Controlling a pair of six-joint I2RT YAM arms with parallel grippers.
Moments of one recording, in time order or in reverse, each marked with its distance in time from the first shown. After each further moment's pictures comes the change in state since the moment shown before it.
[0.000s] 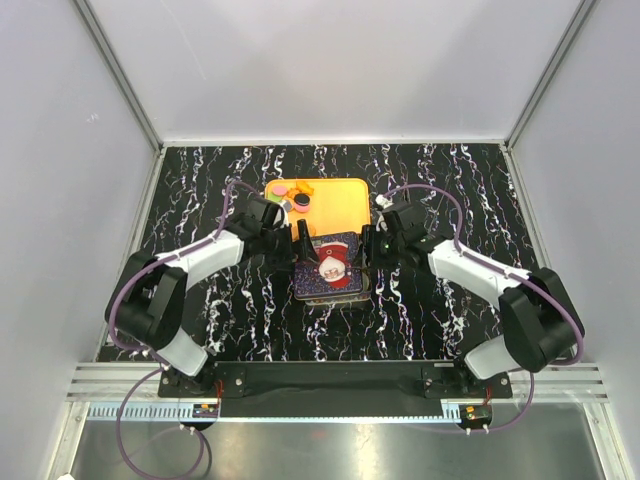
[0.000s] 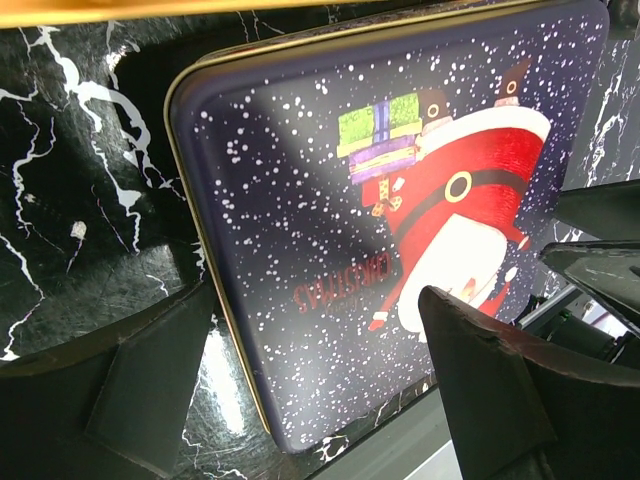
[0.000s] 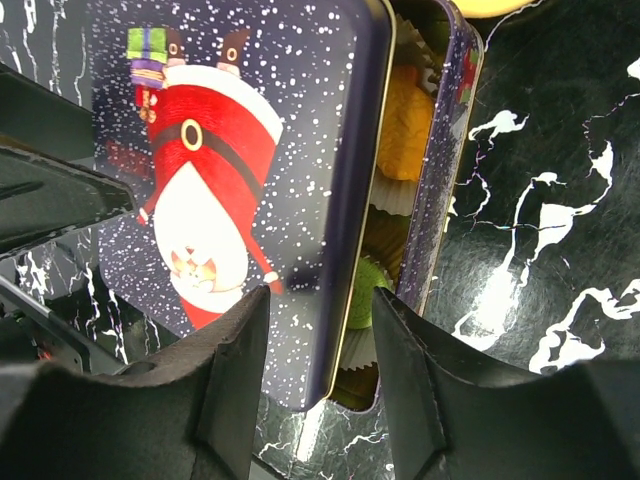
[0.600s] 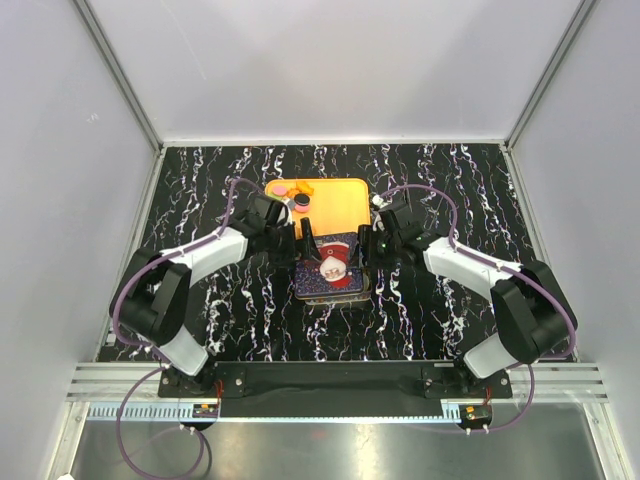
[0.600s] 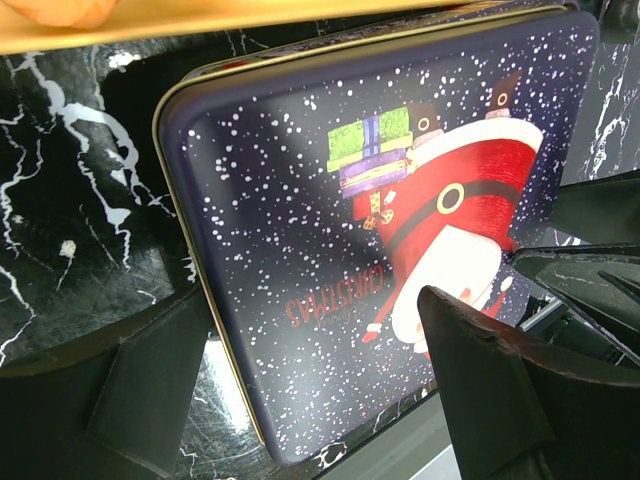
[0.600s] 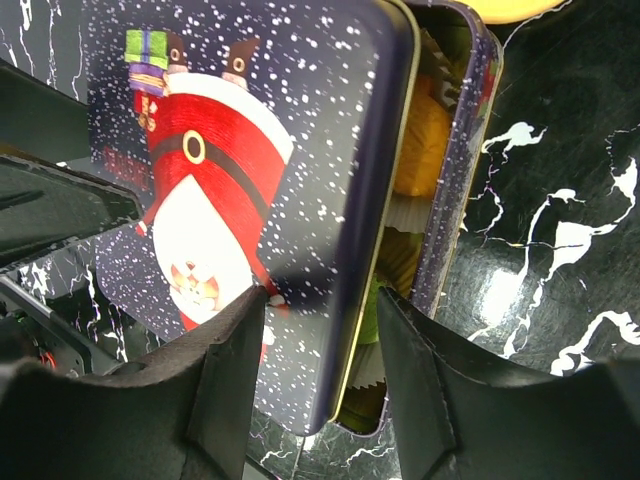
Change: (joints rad) left arm -0.012 0.032 0.035 -0.007 -0.007 0.003; right arm 0.000 0.056 0.013 0.027 -0.021 0.001
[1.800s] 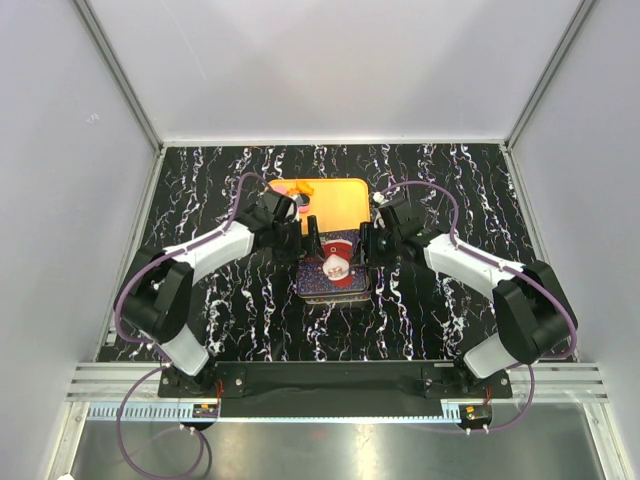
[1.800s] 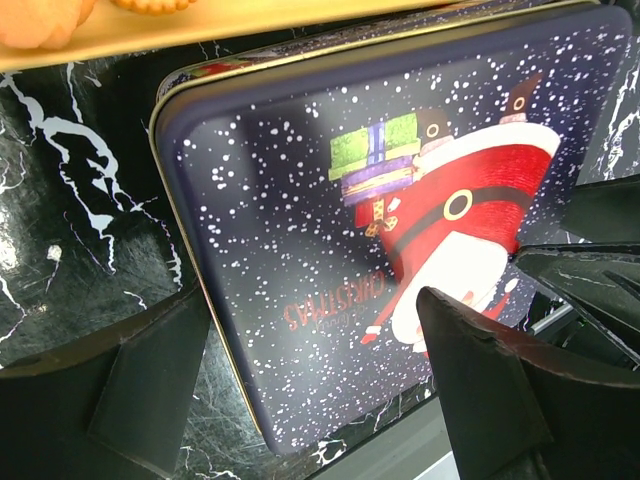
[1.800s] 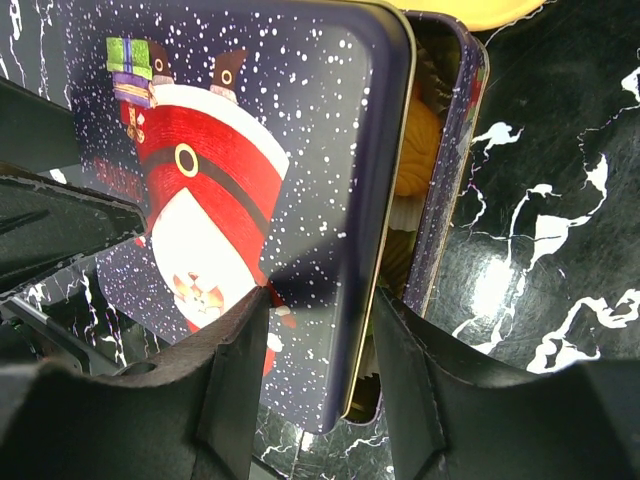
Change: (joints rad) left arm -0.046 0.026 0.092 -0.088 -0.051 0.019; right arm 0.000 -0.002 0.043 -0.065 0.025 -0.001
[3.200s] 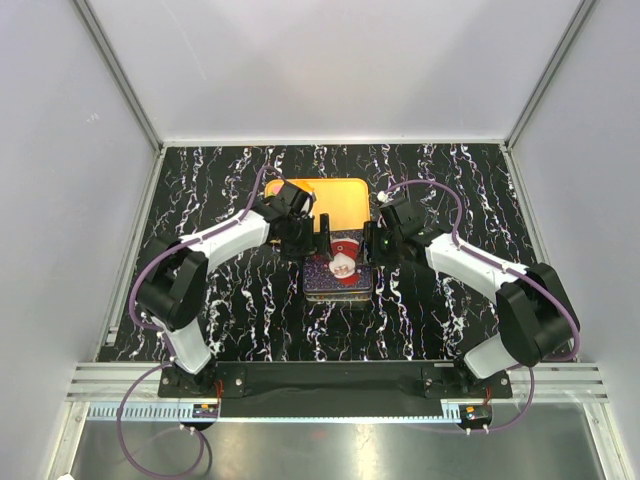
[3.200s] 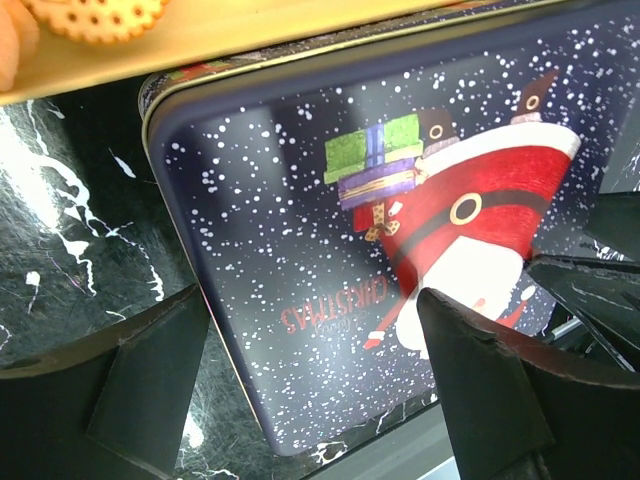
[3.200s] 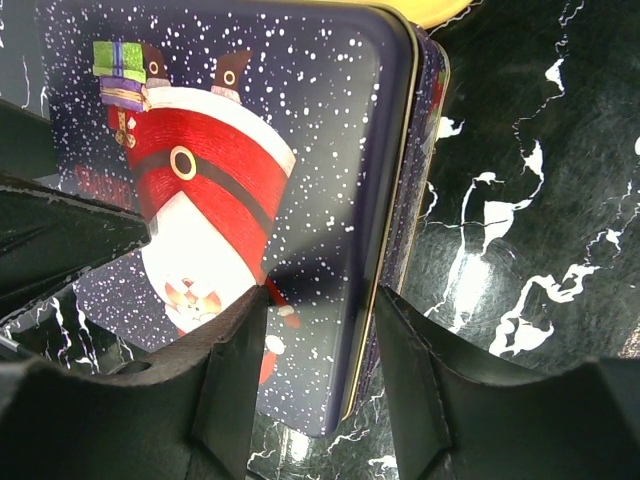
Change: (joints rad) left arm -0.053 0.115 0.166 -0.132 -0.051 0.029; right arm 0.000 -0.016 0.011 -0.052 0.088 0.000
